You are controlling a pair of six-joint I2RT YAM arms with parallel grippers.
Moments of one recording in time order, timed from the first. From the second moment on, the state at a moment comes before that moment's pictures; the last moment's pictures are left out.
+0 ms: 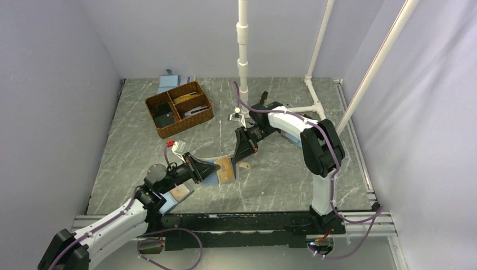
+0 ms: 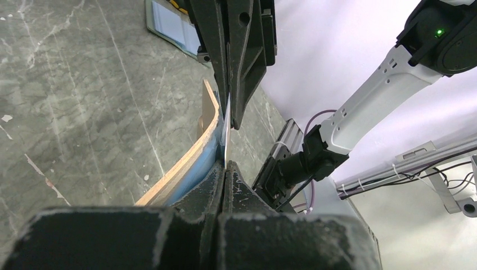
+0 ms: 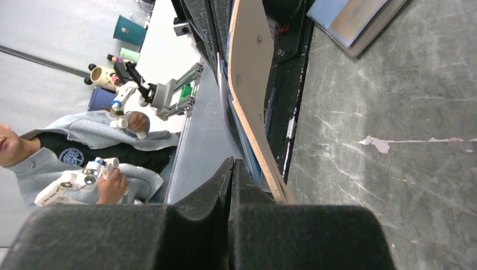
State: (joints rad) left arm -0.65 0.66 0.11 0.60 0.35 -0.83; right arm 0.54 1.98 1.45 -1.13 -1.47 -0.67
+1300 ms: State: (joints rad) left arm -0.62 0.63 0.20 0.33 0.58 -0.65; right arm 0.64 1.87 1.43 -1.14 -1.17 -0.83
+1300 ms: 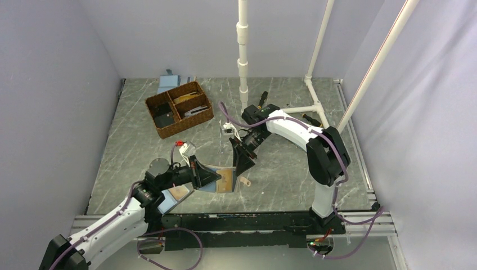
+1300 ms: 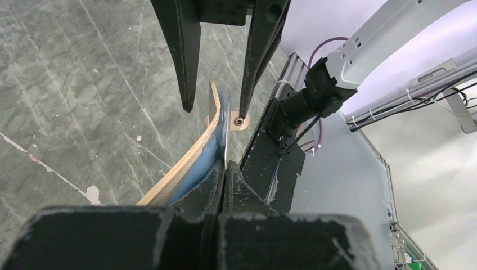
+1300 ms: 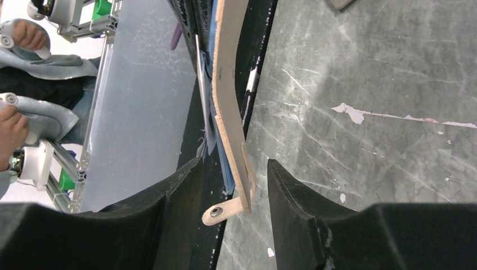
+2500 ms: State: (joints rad) left arm -0.60 0.50 0.30 0.01 0.55 -0.61; right arm 0.67 1.90 1.48 -1.21 -1.13 -0.89
